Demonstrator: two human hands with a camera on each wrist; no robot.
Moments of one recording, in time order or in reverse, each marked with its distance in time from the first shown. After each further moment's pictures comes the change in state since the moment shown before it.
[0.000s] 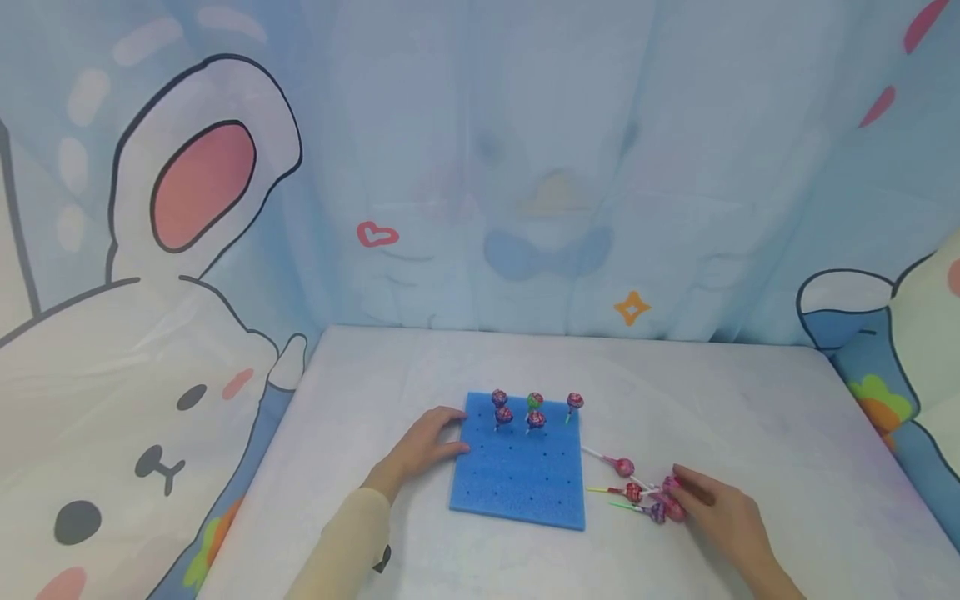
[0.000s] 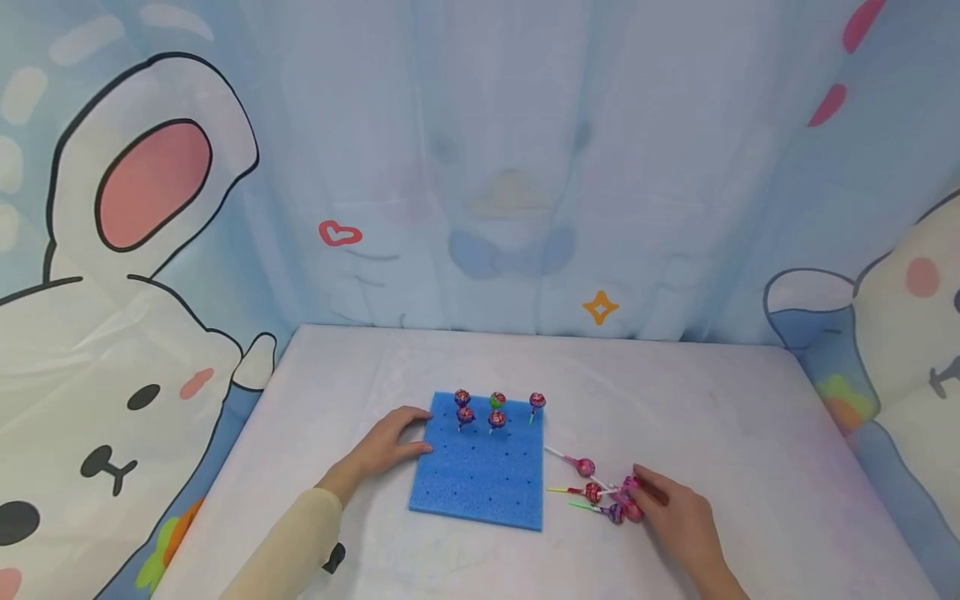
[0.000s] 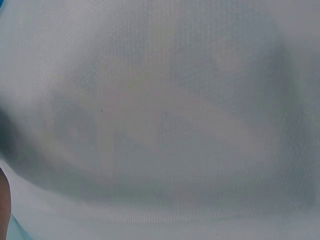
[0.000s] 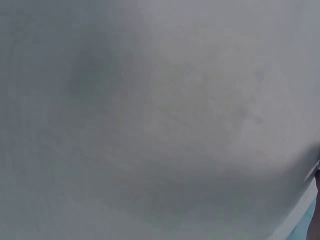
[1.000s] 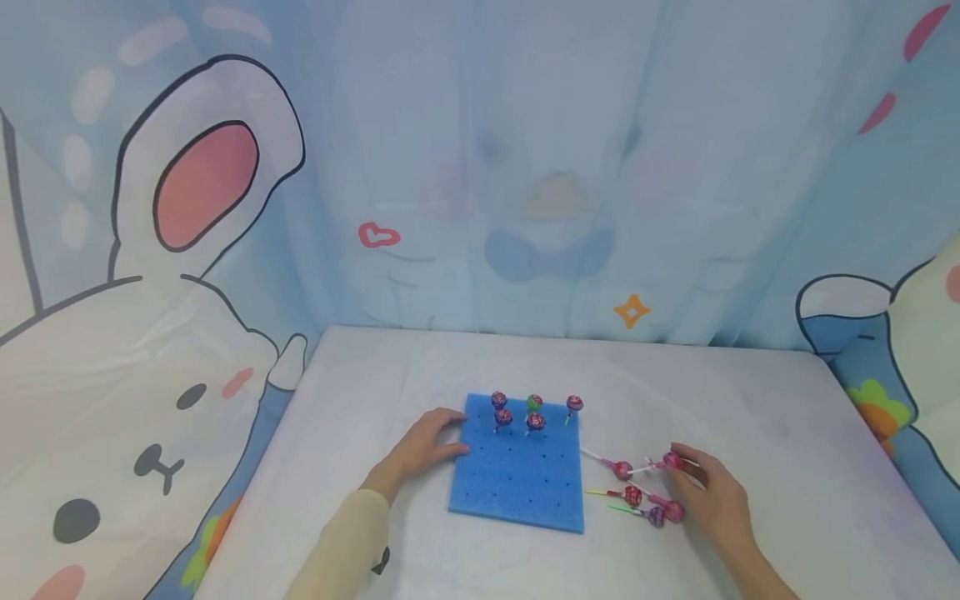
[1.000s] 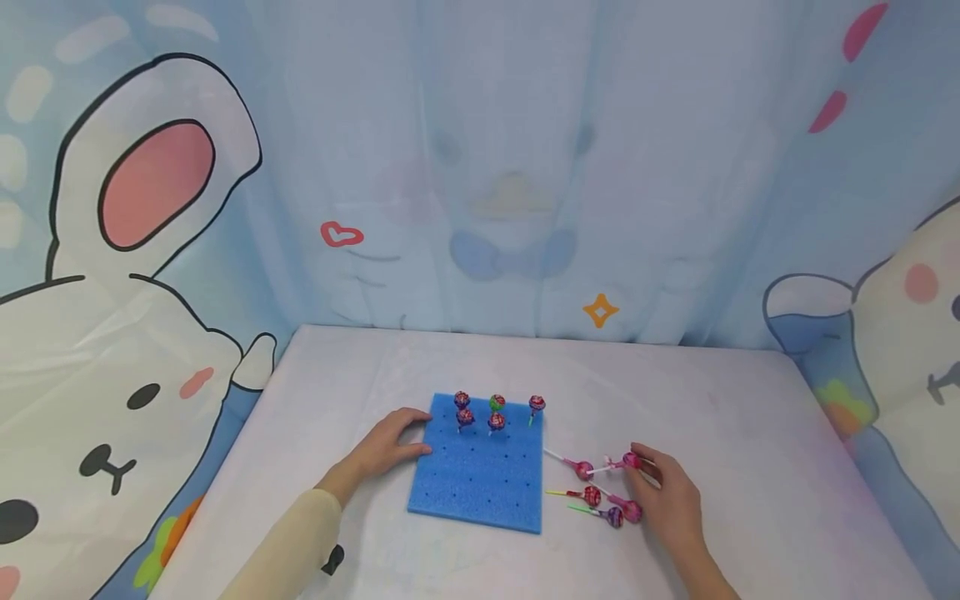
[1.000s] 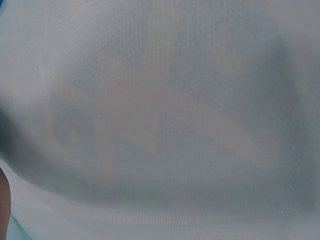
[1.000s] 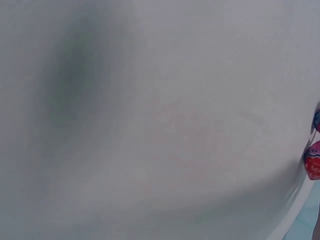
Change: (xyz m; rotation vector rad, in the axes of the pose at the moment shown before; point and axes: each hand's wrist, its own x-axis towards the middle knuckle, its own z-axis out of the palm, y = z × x) left_hand -0.001 0.005 -0.002 -0.004 -0.024 -0.046; right_hand 0.013 -0.015 0.005 0.177 0.195 -0.008
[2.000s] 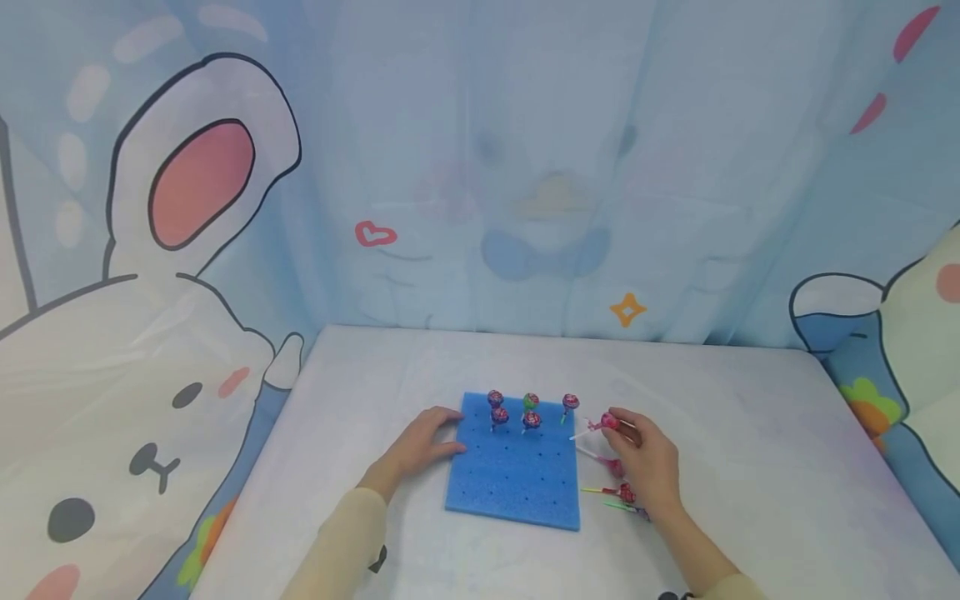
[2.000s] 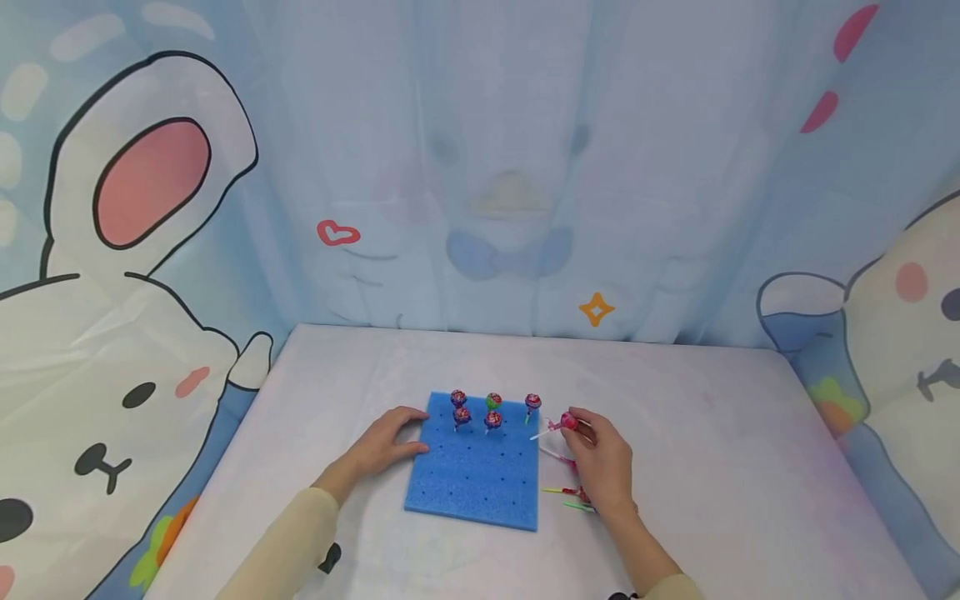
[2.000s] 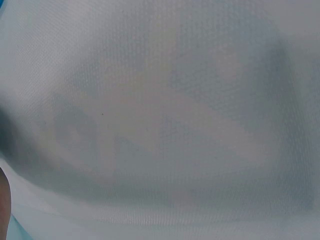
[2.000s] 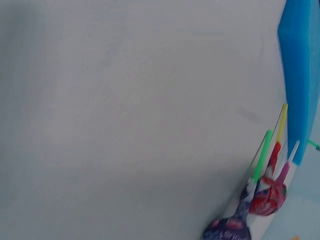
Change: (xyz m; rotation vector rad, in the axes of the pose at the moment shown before) left_hand 0.000 0.000 0.000 -0.013 0.017 0.030; right_hand 0.006 -0.079 0.030 0.249 0.059 -0.124
